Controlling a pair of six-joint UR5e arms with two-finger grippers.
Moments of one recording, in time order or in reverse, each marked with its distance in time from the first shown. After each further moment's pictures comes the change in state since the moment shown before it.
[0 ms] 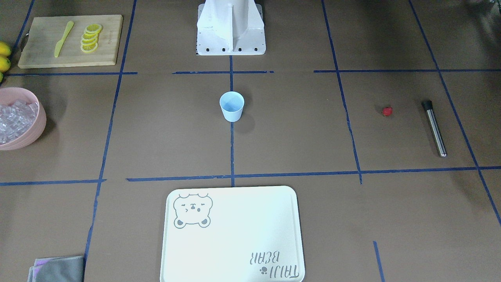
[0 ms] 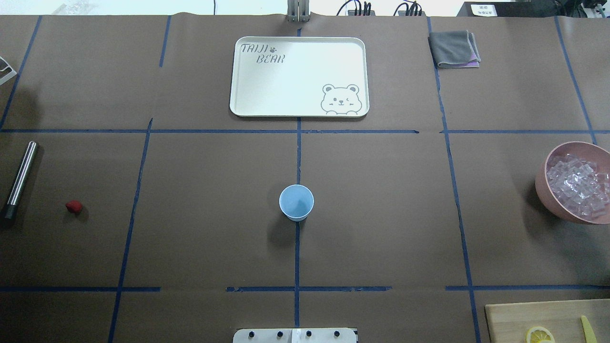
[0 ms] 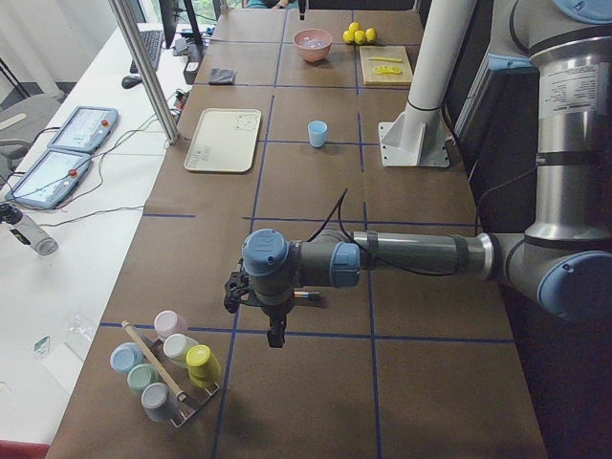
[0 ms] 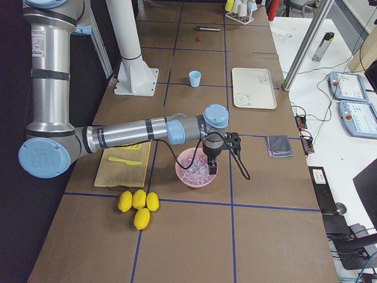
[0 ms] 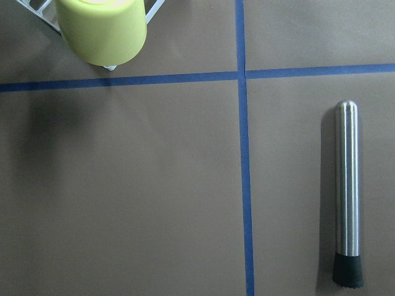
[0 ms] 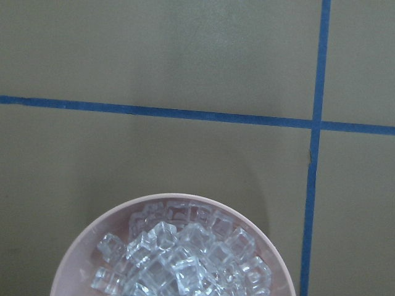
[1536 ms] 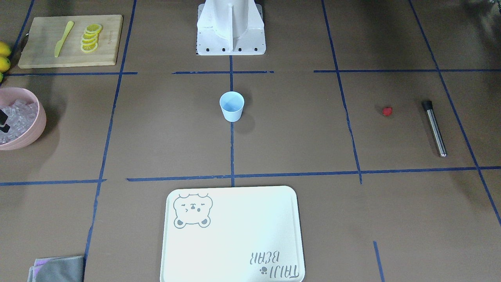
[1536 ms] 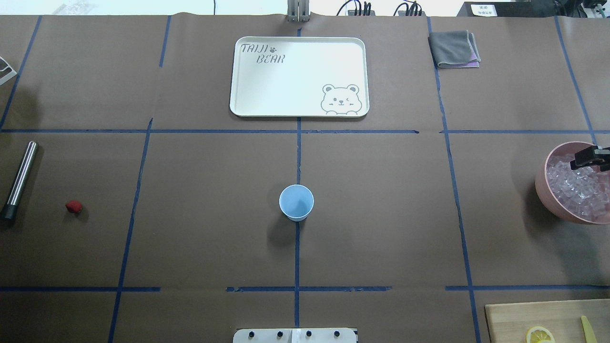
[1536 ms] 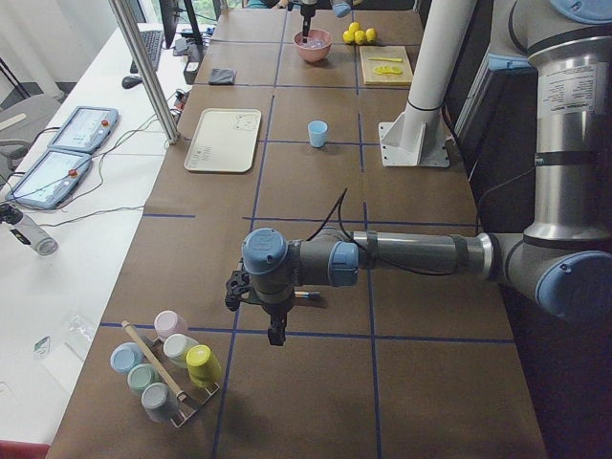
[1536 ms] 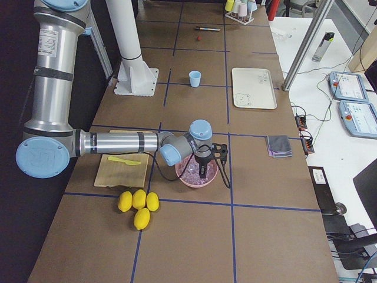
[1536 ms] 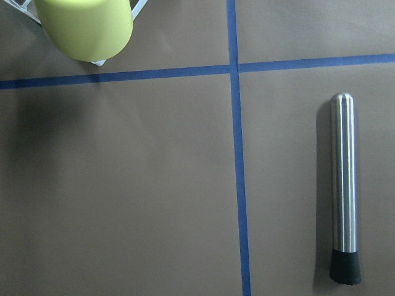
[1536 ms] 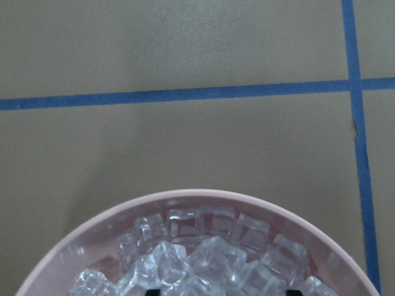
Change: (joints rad) left arm 0.017 0.000 0.000 -0.001 0.000 0.002; right arm -0.183 -0.085 -0.129 0.427 -0.099 0.377
